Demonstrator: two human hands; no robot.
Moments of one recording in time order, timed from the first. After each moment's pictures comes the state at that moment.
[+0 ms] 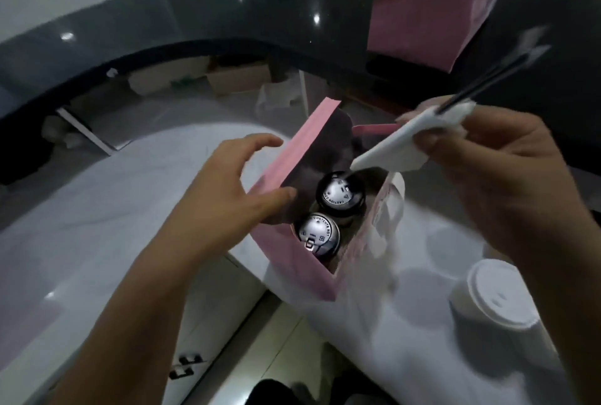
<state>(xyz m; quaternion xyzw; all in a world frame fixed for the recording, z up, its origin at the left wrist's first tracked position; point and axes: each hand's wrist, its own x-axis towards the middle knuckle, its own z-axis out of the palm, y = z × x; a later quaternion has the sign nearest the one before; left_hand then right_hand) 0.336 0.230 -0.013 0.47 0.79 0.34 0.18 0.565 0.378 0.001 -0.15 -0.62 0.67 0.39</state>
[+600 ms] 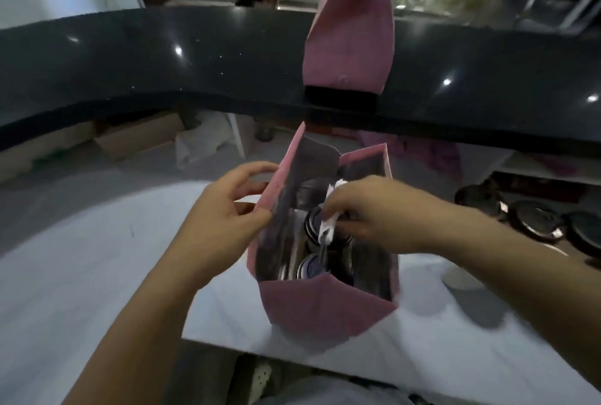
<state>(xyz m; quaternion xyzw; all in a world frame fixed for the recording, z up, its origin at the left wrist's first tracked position) 0.230 0.302 -0.041 0.55 0.62 0.39 0.41 0.455 0.368 -0.024 -0.37 -0.91 0.19 0.00</state>
